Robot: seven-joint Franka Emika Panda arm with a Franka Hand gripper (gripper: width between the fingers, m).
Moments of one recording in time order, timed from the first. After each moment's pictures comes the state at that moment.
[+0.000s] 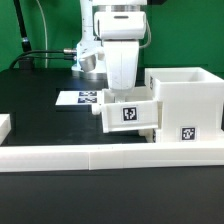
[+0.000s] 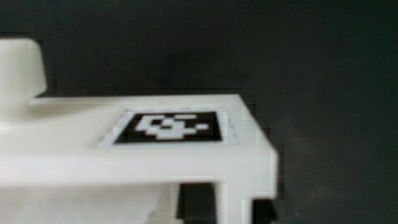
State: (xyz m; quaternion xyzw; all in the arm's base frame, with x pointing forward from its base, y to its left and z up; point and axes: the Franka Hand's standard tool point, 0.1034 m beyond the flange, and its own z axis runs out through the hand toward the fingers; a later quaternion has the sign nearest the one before) arm 0.537 0.006 0.053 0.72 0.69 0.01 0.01
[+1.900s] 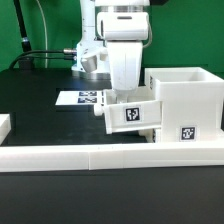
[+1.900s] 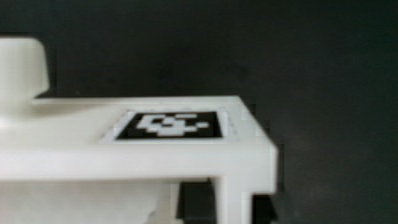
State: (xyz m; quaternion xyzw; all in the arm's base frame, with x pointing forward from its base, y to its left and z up) arm 0.537 0.006 0.052 0.72 0.69 0.01 0.01
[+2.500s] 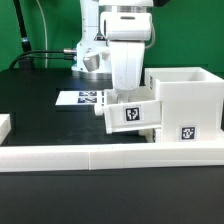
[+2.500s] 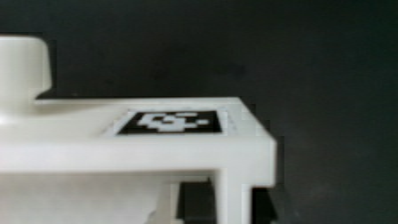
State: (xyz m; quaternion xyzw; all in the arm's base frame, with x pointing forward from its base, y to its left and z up) arm 0.536 0.008 0.052 0.73 0.68 0.00 0.02
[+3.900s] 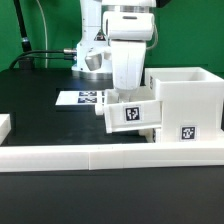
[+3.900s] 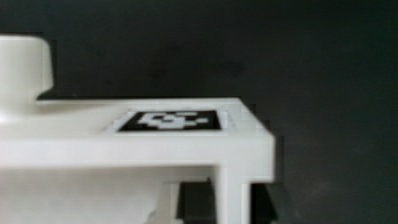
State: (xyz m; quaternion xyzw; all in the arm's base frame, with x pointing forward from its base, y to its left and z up) arm 0.536 0.011 0.052 0.74 0.68 0.00 0.03
